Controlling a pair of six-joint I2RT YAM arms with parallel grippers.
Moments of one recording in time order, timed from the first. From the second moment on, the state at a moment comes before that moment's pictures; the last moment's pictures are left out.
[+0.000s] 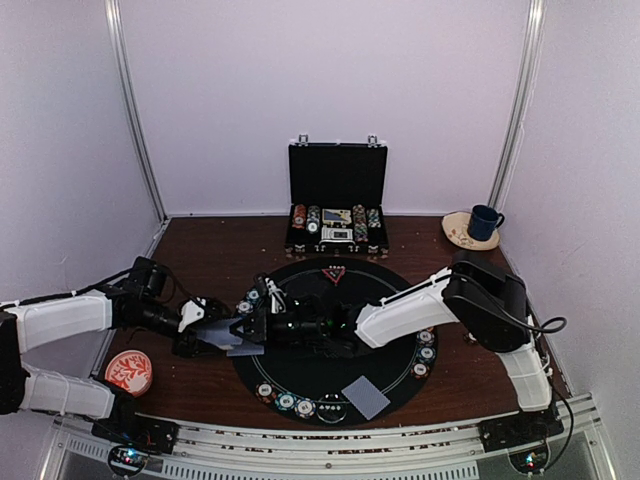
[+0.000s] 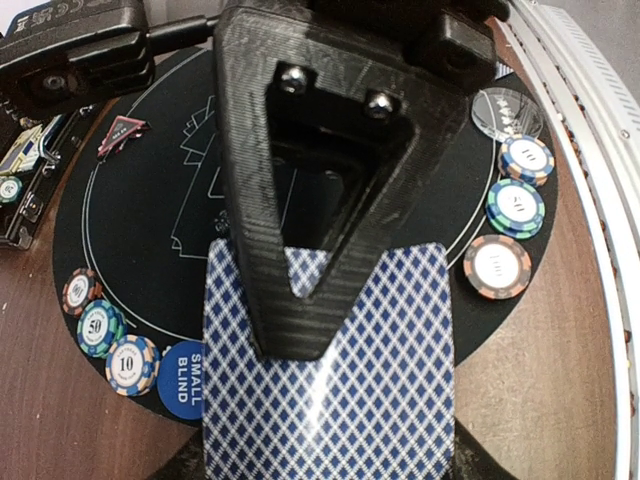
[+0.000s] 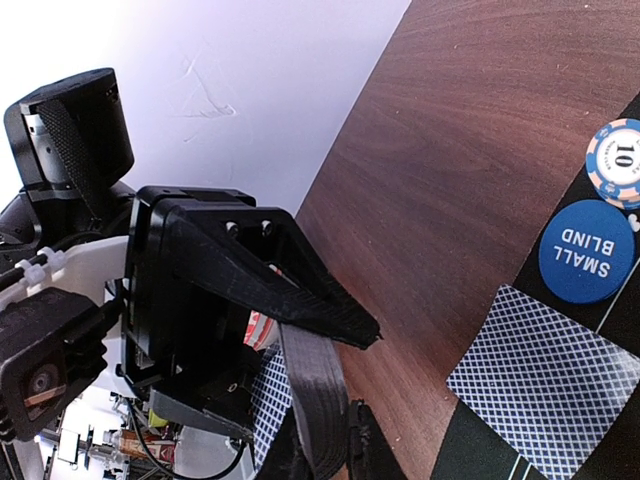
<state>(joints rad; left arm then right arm) -0.29 1.15 0.52 -0.38 0.76 1.03 1.11 2.23 1.39 0.59 -0.31 0.98</state>
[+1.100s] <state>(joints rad) -0.27 1.17 0.52 -0.39 0.64 1.03 1.10 2.29 1.46 0.57 -0.34 1.00</state>
